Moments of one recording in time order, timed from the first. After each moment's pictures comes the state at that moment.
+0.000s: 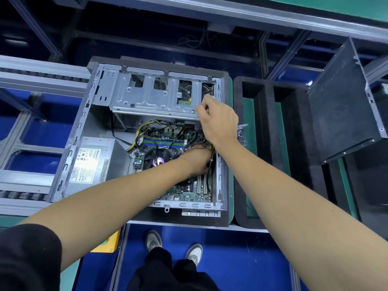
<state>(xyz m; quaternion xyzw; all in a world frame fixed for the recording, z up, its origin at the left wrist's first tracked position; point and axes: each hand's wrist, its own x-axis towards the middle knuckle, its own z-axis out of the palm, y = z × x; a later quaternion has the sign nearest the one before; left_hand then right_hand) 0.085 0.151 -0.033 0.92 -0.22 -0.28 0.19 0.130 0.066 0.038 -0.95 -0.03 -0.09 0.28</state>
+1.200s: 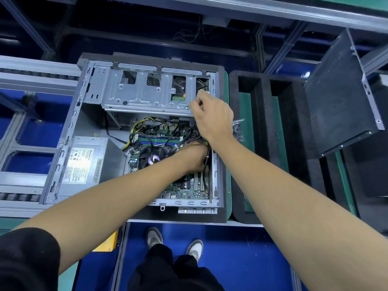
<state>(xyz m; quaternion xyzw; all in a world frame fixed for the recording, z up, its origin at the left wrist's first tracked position) 0.084 0.150 -0.029 0.92 -0.19 -0.29 0.18 0.130 0.066 0.038 -0.95 -0.03 -0.10 0.29</state>
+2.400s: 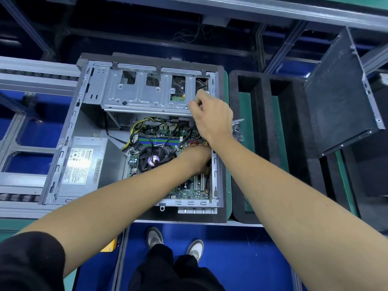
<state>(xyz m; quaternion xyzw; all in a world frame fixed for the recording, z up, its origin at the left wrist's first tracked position) 0.080 0.134 -0.026 0.93 -0.21 -0.27 0.11 0.130 0.067 0.037 -0.95 -0.03 -0.10 0.29</state>
